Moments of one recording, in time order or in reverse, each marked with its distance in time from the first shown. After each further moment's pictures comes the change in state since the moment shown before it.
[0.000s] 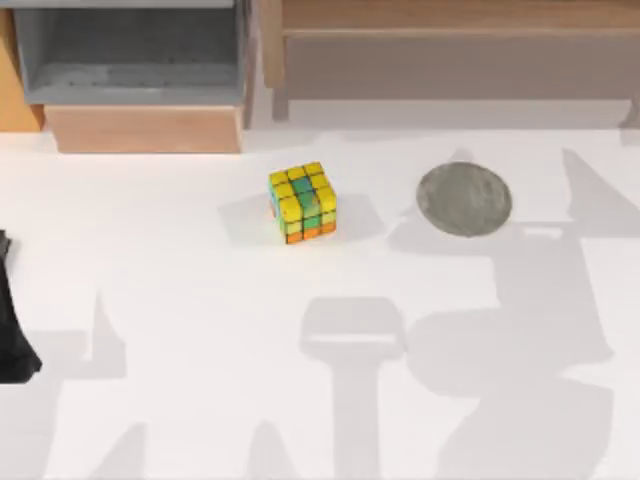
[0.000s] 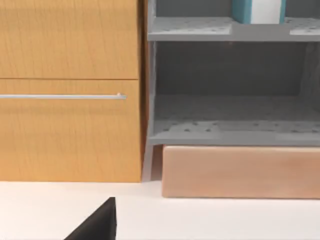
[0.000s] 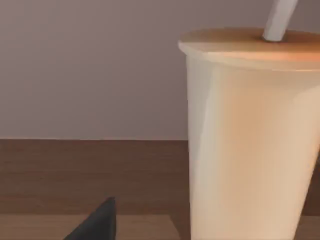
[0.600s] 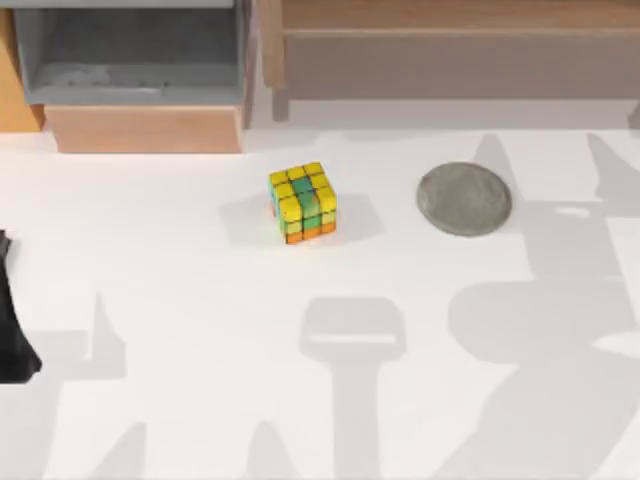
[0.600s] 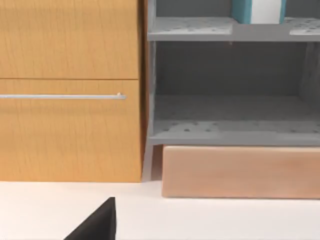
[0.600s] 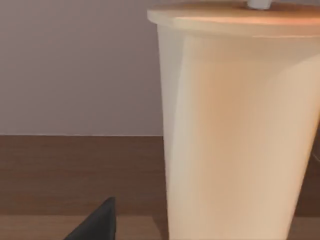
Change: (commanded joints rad) left arm 0.000 0.000 0.000 0.000 0.000 0.000; right arm -0.016 0.120 0.067 0.050 -0.019 0.001
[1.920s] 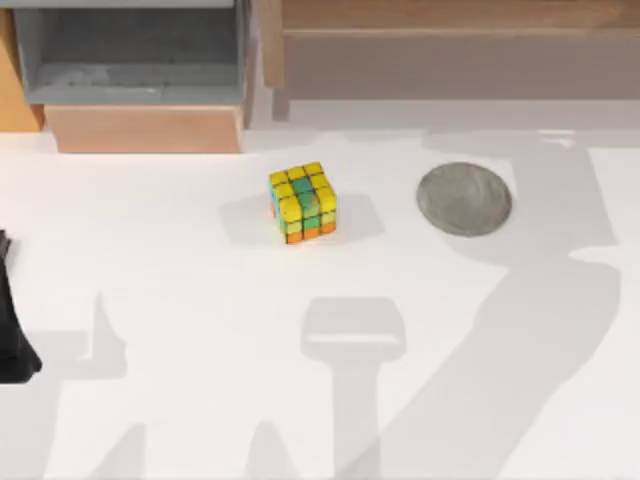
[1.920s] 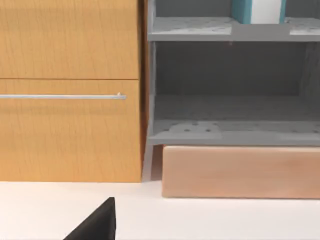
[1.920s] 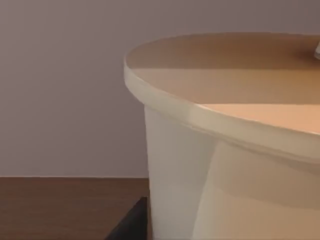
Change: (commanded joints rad) left arm 0.000 0.000 0.000 0.000 0.000 0.000; right arm 0.048 0.258 0.377 -0.116 0.055 -0.002
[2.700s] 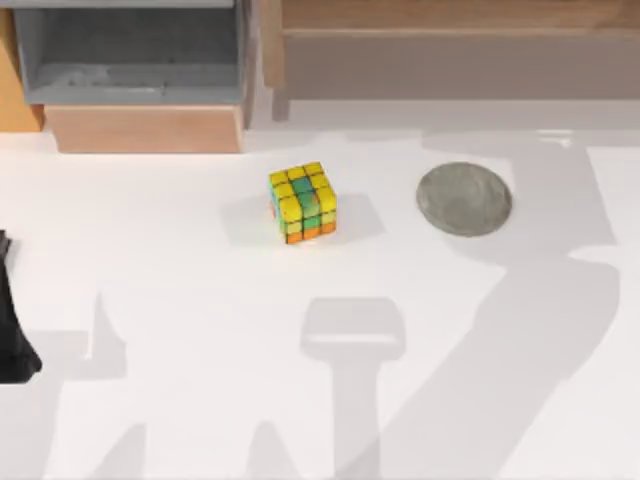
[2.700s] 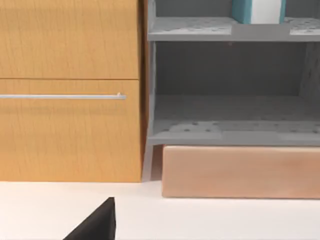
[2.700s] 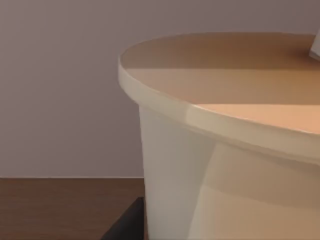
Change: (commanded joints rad) left arm 0.000 0.000 0.000 0.000 0.000 0.000; right arm 0.000 0.000 0.000 0.000 0.000 0.000
